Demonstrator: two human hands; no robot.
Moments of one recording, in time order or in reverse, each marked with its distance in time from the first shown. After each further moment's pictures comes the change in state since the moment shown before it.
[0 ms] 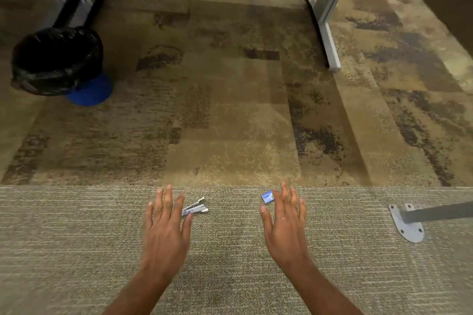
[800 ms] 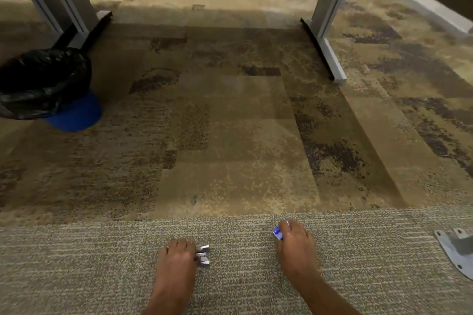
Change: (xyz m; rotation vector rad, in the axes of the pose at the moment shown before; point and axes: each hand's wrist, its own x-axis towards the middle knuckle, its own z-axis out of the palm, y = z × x) left_hand 0.057 -0.008 0.112 0.091 -0.174 0.074; right_hand 0.086 0.053 0.120 -0.088 -0.051 0.061
